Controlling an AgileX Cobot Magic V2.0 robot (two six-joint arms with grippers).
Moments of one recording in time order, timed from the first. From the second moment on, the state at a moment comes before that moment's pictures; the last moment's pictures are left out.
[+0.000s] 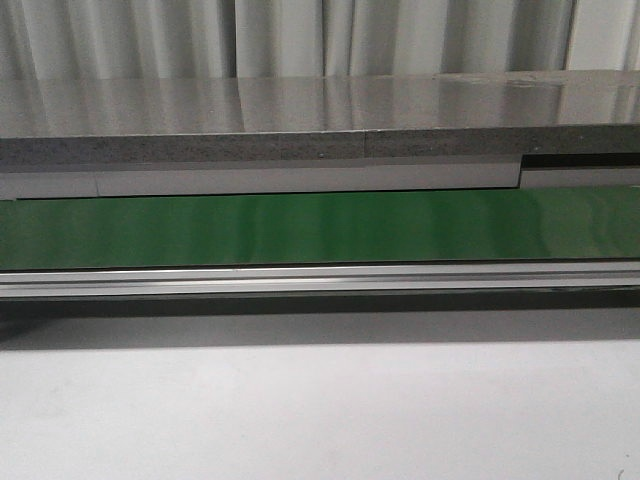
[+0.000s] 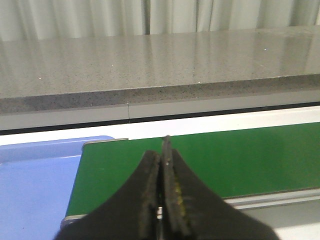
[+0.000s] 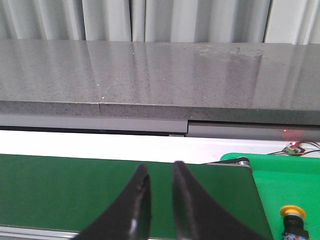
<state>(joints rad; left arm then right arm) -0.07 0.27 -0.24 -0.36 0.16 0.36 0.07 0.39 -0.44 0.03 0.22 -0.02</state>
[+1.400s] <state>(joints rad) -0.07 0.27 -0.24 -0.36 0.16 0.36 0.07 0.17 -0.21 0.03 0.18 -0.01</state>
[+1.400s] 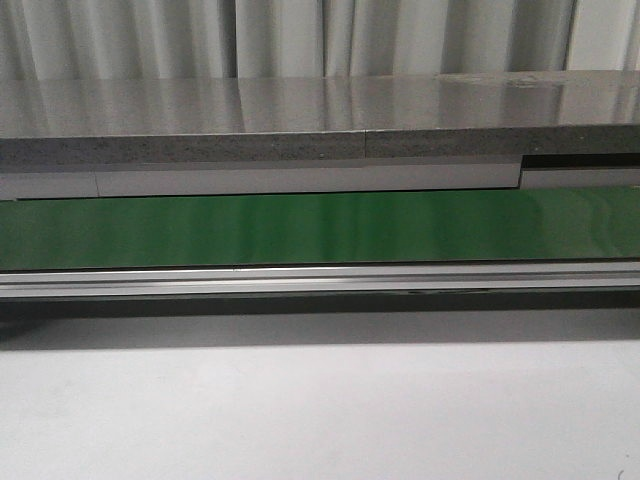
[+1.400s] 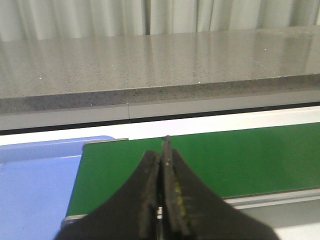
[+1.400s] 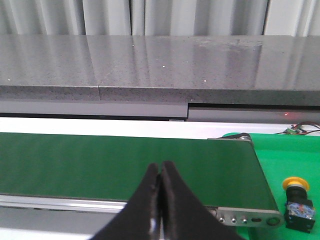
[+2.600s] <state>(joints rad) -0.07 0.27 -0.24 -0.36 0.16 0.36 0.07 -0.01 0.03 0.03 0.13 -0.01</state>
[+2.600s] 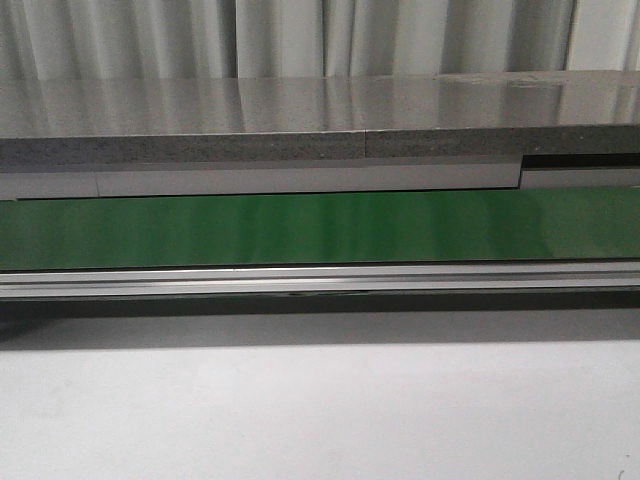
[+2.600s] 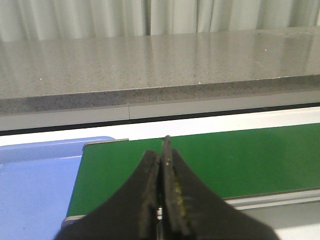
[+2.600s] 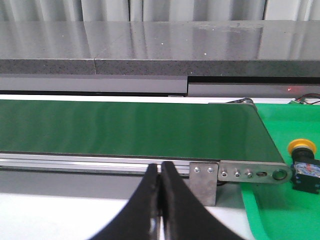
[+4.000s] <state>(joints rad) 0.03 0.00 -0.03 0.00 0.14 -0.03 0.07 -0.01 0.03 0.03 0.12 -0.01</state>
